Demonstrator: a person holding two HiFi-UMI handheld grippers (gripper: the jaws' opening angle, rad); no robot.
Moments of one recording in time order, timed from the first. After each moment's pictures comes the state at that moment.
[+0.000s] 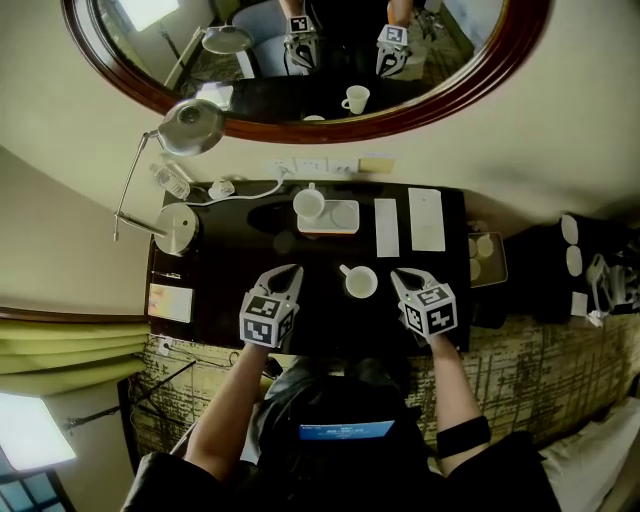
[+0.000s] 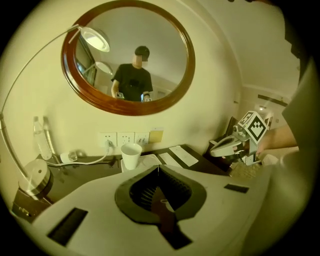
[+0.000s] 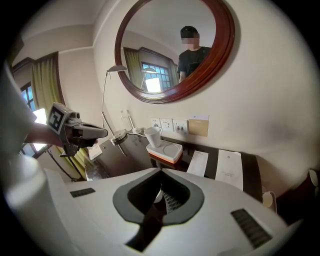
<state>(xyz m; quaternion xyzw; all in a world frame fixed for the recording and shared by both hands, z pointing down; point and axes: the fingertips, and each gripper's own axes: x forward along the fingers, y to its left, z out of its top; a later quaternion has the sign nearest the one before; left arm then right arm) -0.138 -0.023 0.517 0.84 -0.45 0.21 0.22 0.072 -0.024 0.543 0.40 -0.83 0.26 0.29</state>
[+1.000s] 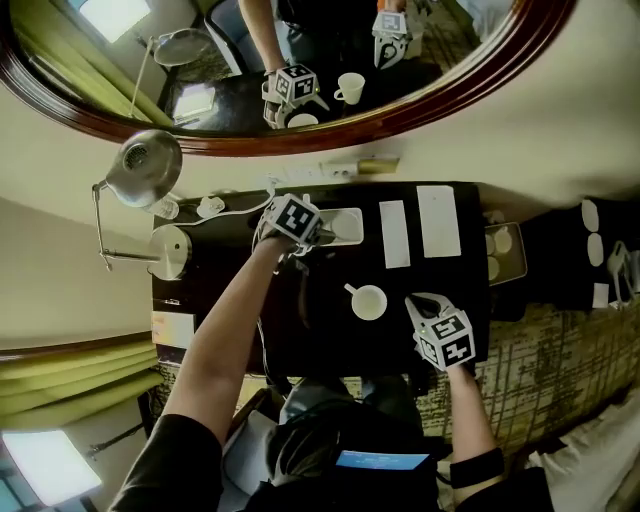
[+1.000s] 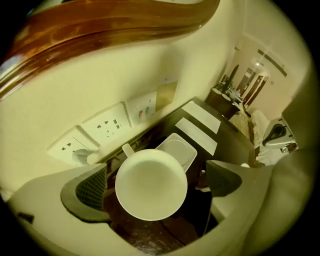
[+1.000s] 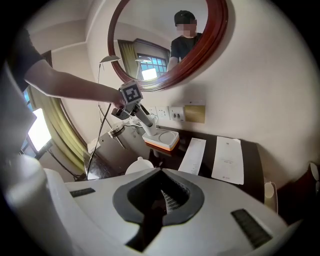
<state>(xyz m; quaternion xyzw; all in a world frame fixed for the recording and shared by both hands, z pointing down) -0.097 -0.212 0.622 0.78 -0.28 0.49 0.27 0.091 -0.018 0.582 0.39 -0.82 0.29 0.32</state>
